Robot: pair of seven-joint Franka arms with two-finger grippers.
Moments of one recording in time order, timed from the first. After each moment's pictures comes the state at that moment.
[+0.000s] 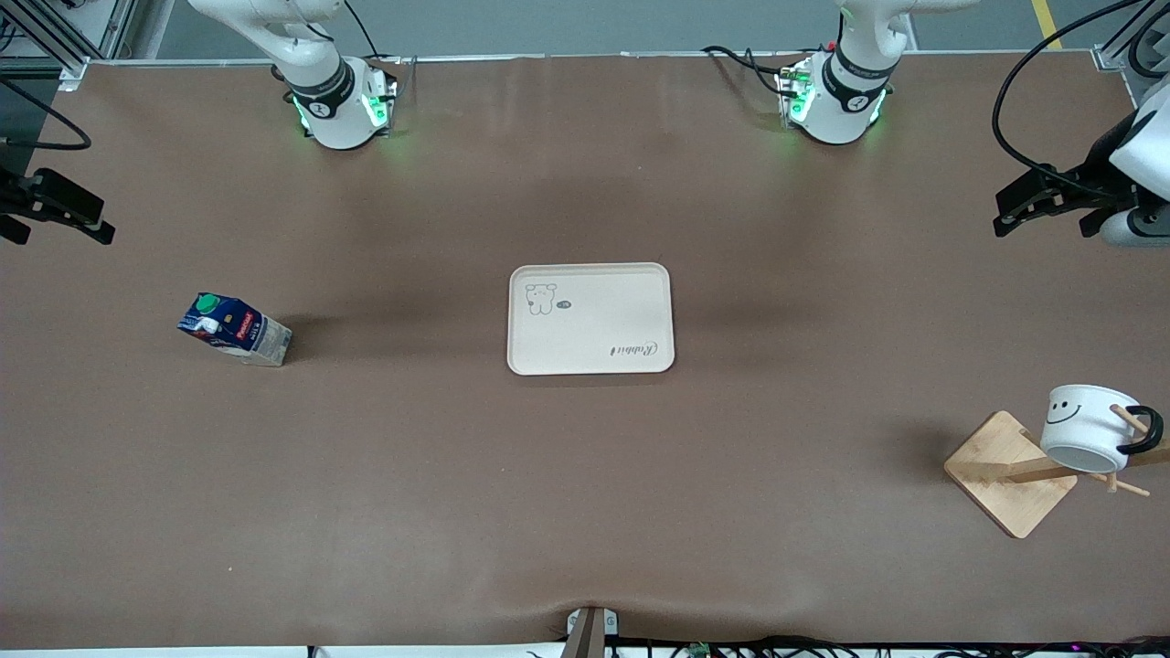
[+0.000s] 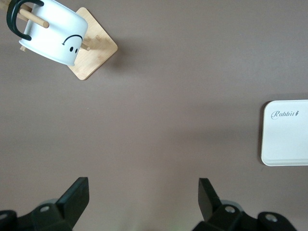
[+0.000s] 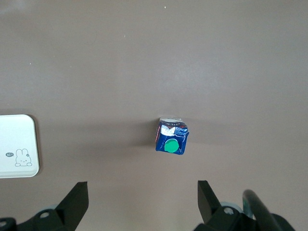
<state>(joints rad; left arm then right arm) -0.01 -0.03 -0.05 -1.57 0.01 1.53 -0.04 -0.06 -0.01 -0.01 -1.51 0.01 1.51 -0.05</state>
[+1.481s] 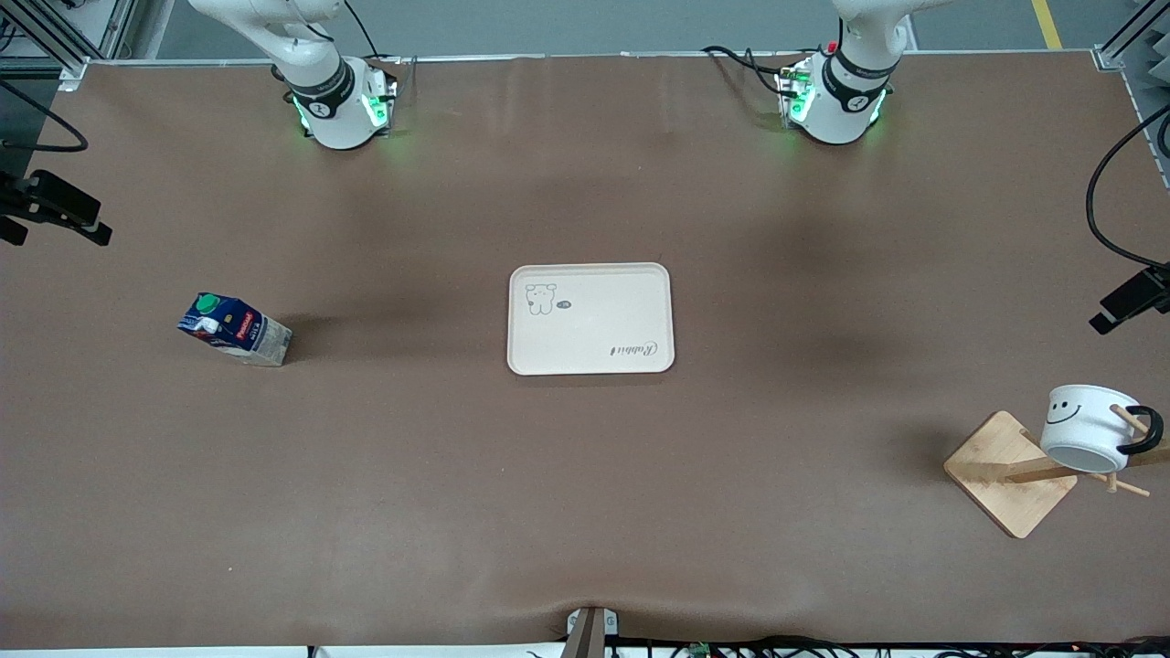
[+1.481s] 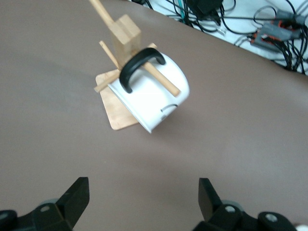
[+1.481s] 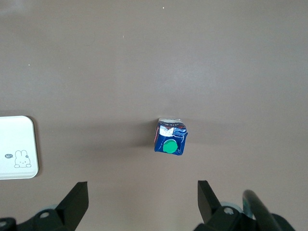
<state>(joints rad) 0.27 -0.01 -0.04 -1.89 -0.11 2.17 -0.09 -0.06 -0.01 -0.01 -1.51 0.01 1.52 -0.05</state>
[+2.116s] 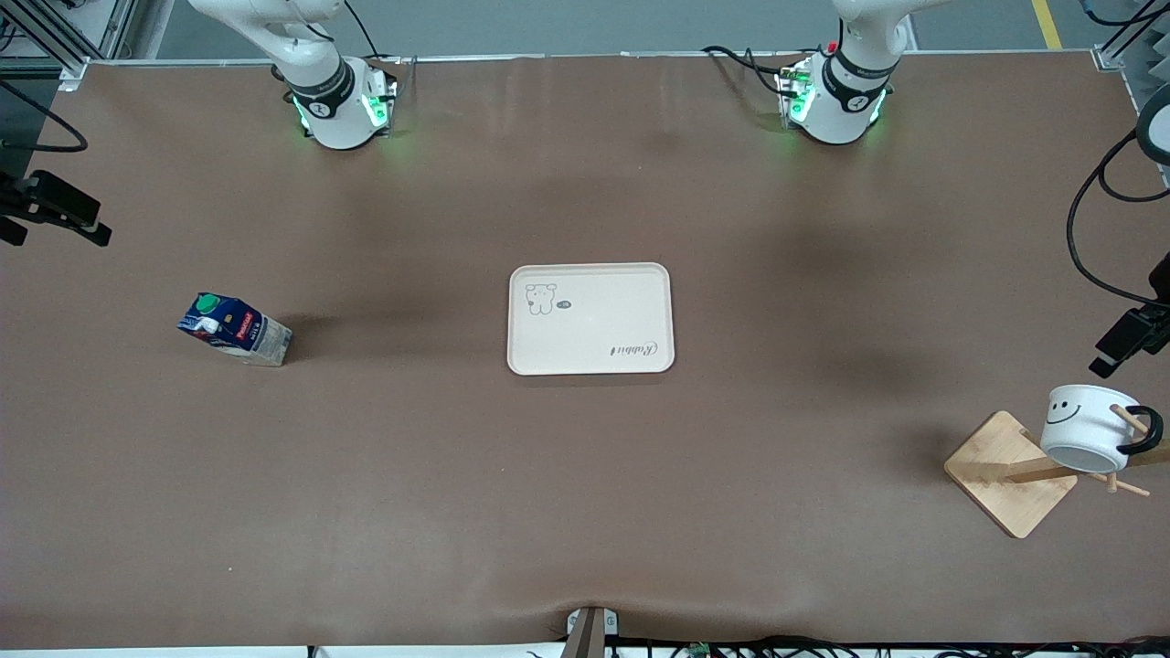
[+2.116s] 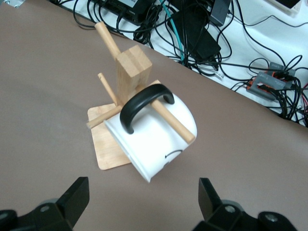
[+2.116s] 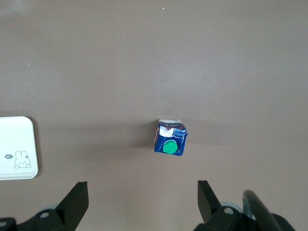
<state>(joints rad) 0.28 0.04 -0.05 -2.02 -0.18 2.53 -0.09 -0.06 -0.01 -0.01 -1.51 0.01 1.52 -0.05</state>
